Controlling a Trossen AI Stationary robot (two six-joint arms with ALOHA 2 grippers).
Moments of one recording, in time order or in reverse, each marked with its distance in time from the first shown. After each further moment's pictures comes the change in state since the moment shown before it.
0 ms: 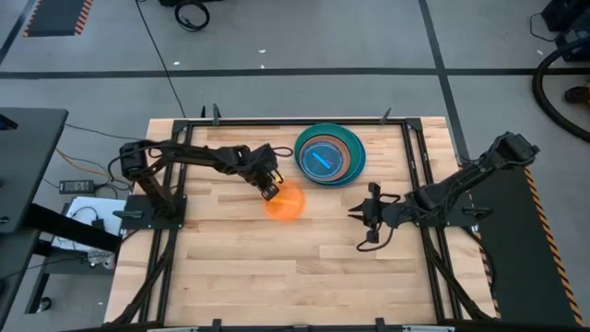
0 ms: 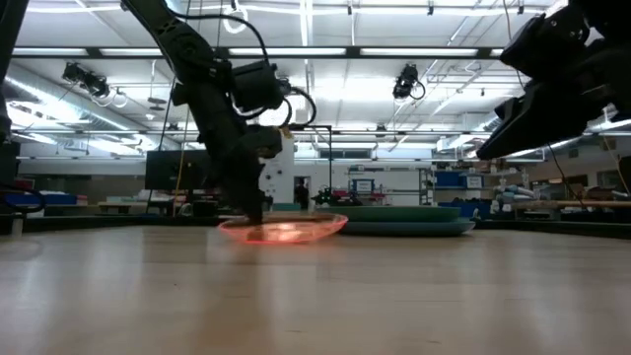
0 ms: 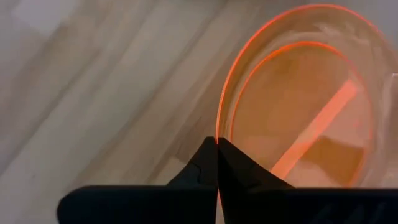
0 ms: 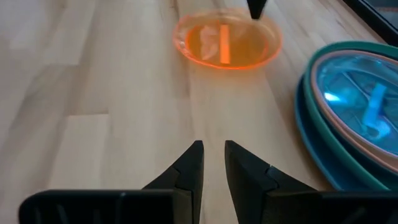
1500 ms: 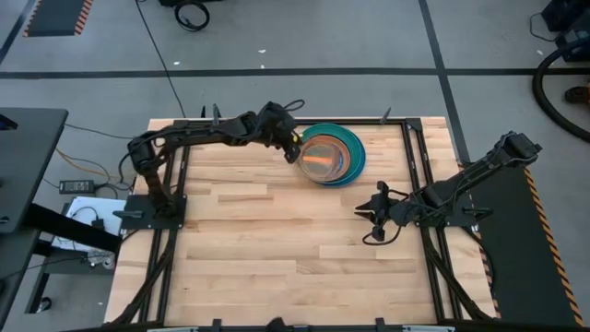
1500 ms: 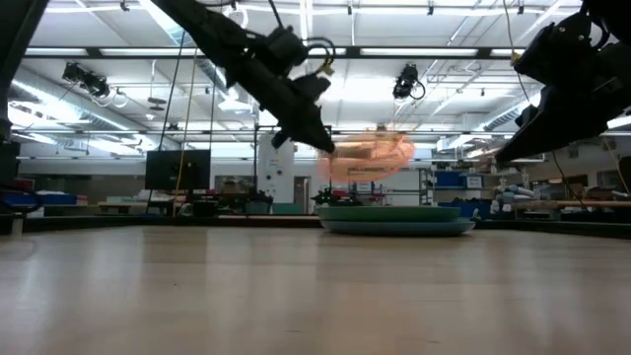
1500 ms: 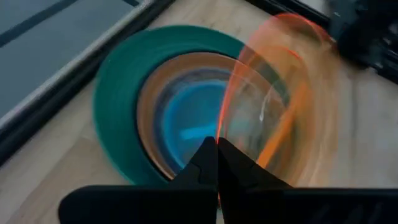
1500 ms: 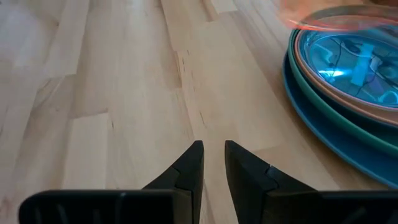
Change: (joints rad) left arm 0.151 0.082 0.360 0.151 0.080 0.160; right arm 0.028 -0.147 -0.053 -0.113 0.028 0.186
